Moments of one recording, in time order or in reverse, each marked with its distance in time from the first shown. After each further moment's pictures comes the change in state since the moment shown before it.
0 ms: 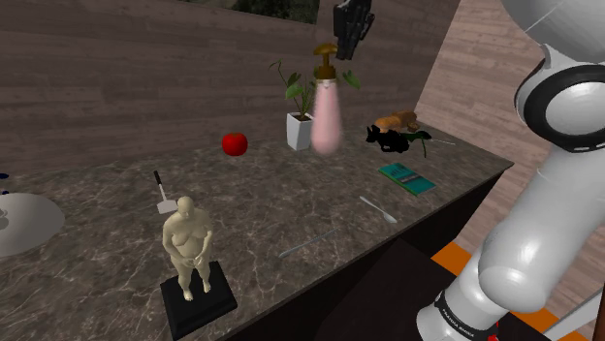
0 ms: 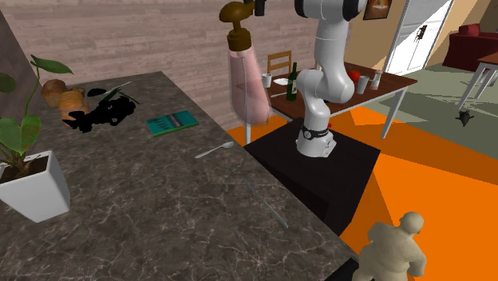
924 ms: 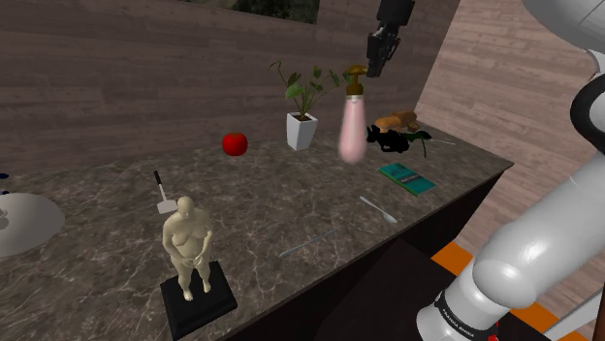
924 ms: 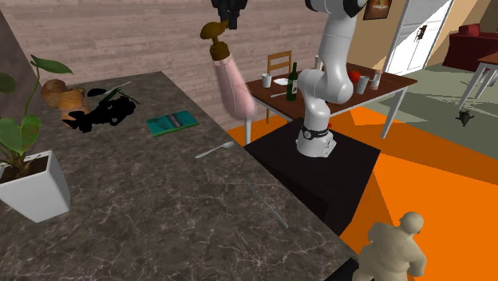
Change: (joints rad) arm -0.131 -0.212 -0.134 -0.371 0.028 0.160 -0.250
